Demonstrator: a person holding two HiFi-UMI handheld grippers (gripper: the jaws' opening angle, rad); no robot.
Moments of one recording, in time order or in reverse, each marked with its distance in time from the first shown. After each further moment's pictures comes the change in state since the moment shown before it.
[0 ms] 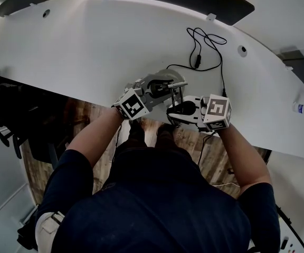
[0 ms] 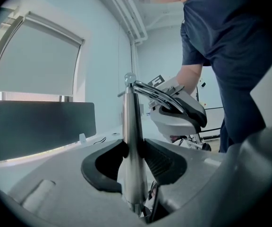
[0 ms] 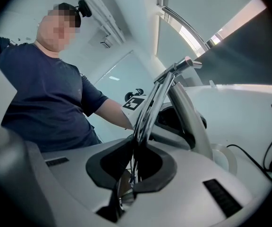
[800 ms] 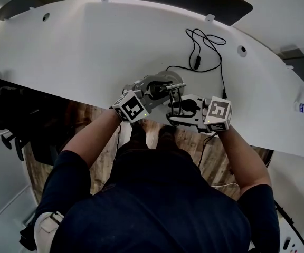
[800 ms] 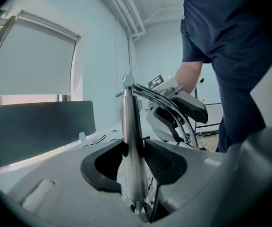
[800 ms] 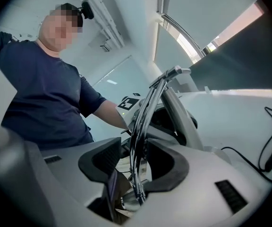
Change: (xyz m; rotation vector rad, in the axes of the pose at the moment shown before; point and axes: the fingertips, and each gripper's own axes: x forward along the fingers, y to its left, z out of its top) left arm 0.000 -0.002 0.002 0.003 0.072 -0.027; right arm -0.008 -0.008 0.002 -0.013 -0.058 -0.054
